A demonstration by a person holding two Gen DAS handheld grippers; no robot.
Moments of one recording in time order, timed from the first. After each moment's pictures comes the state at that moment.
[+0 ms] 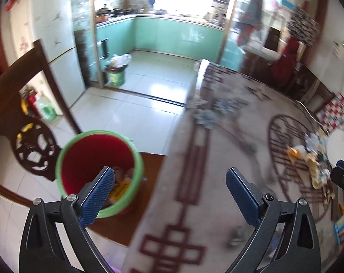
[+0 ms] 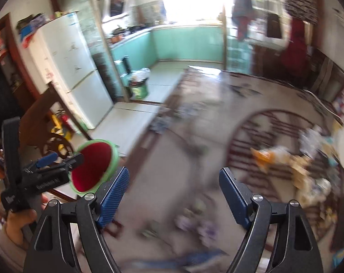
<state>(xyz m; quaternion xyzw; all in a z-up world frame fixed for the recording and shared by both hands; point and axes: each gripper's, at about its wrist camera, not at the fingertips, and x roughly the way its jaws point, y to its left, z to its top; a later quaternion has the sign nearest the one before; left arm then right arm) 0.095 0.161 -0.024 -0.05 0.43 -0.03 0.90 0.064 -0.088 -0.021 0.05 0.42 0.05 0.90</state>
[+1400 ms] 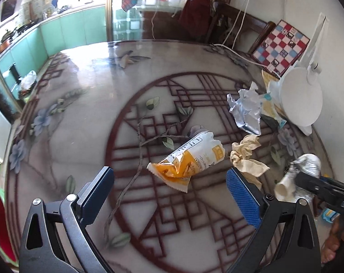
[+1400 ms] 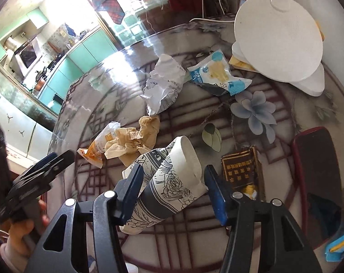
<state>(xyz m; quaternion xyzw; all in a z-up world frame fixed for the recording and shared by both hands) 0.184 -0.142 -0.081 0.06 0.47 -0.24 0.84 0.076 -0.367 -0.121 0.26 0.46 -0.09 0.84</state>
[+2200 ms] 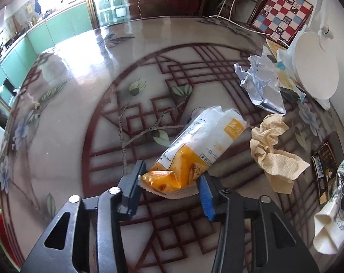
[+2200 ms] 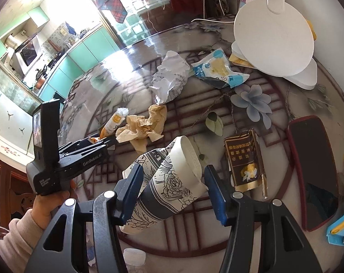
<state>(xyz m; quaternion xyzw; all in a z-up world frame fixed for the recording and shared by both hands) 0.198 -0.168 -0.122 0.13 0.50 -0.25 0.82 0.055 -0.349 -0.110 0.25 0.47 -0.09 0.84</state>
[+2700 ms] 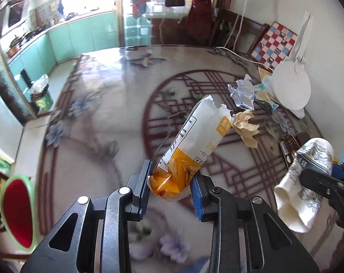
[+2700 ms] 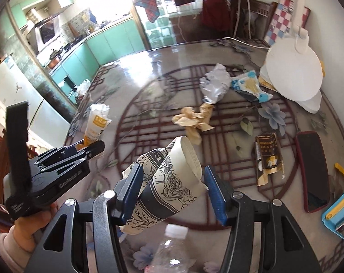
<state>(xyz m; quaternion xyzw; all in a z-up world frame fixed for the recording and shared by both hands) 0.111 -0.058 -0.041 0.07 0.45 -0.22 0.86 0.034 -0.247 -0.052 0.16 0.46 -0.05 0.87</state>
